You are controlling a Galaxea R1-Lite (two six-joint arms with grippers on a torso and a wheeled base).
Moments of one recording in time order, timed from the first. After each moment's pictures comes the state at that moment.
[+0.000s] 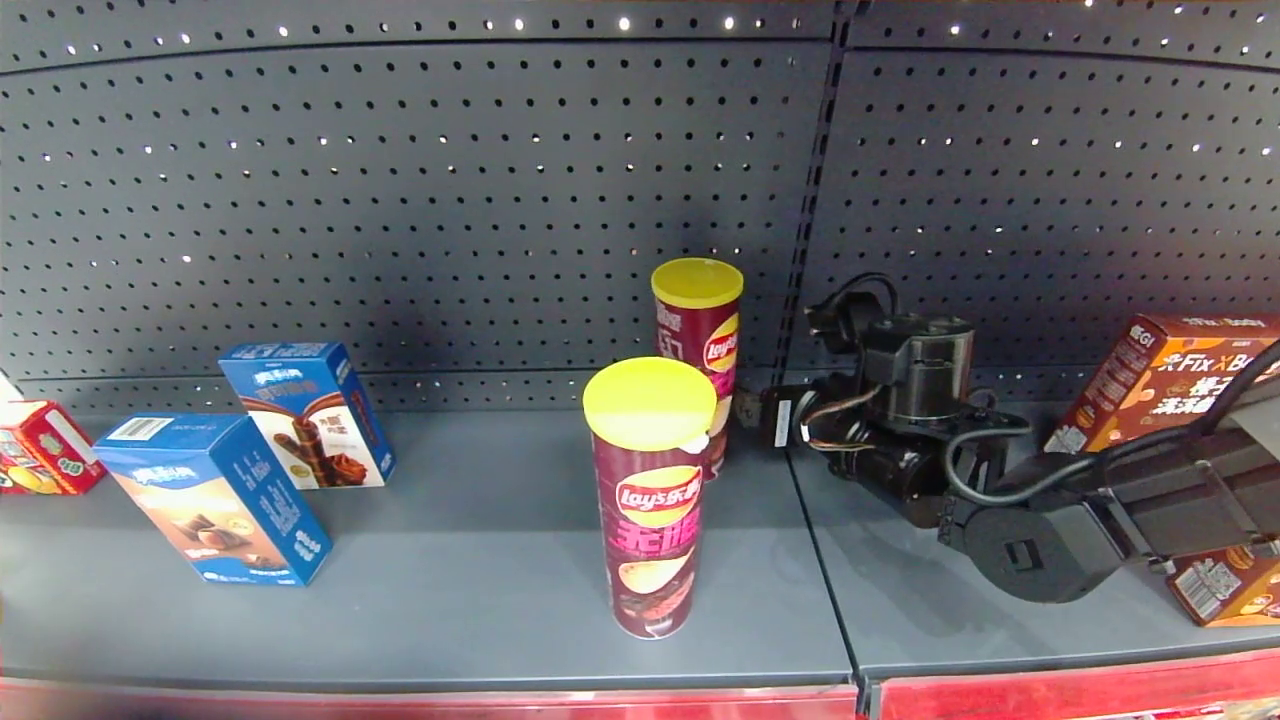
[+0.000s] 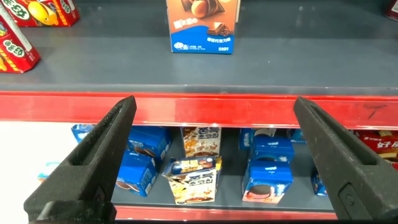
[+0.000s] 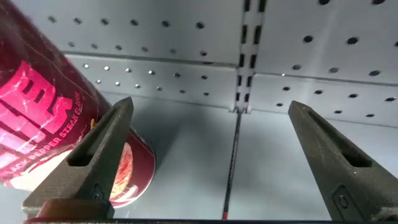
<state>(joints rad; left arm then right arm) 0.00 0.00 0.00 0.00 0.06 -0.02 0.63 1.95 -1.03 -0.78 -0.33 0.13</state>
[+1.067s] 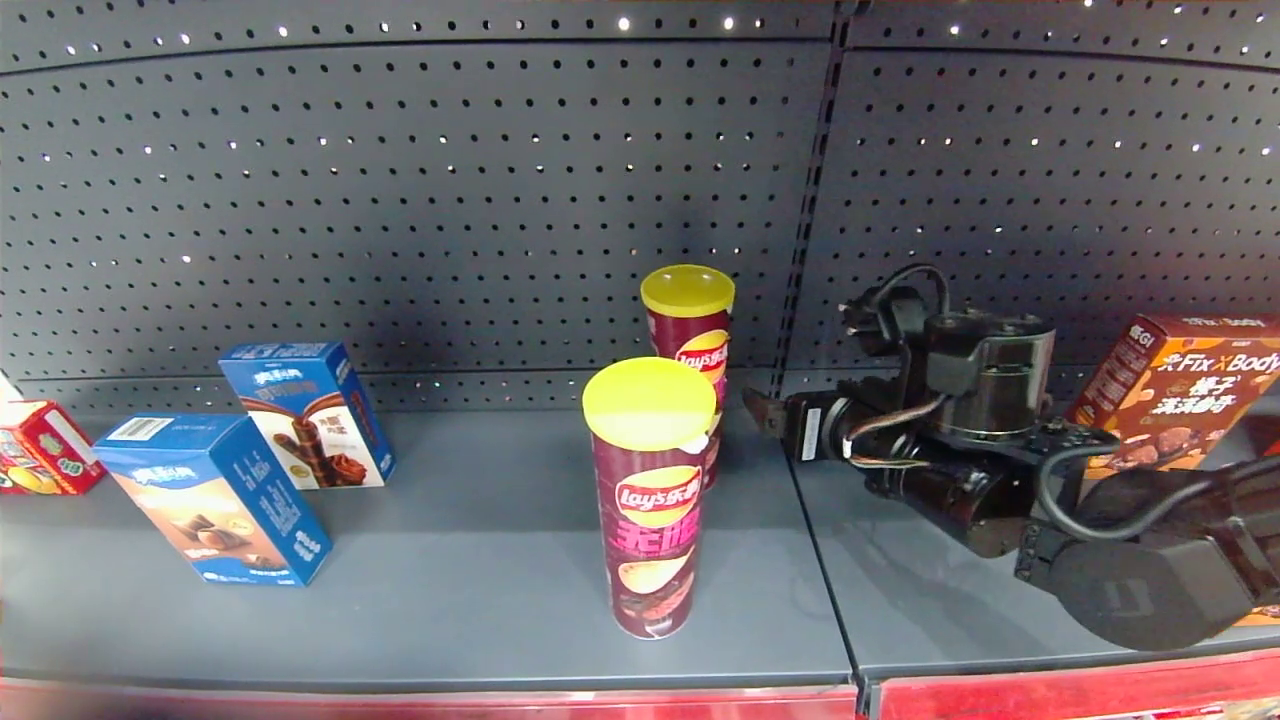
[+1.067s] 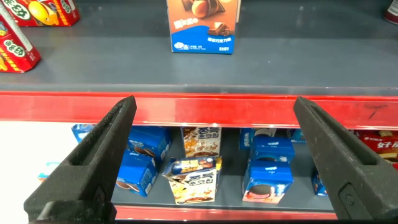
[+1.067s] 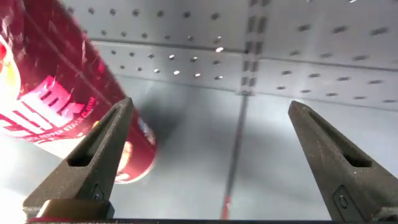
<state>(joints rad) 0.00 0.00 0.00 0.00 0.06 -0.02 0.66 1.80 -0.91 -0.77 -0.34 0.13</state>
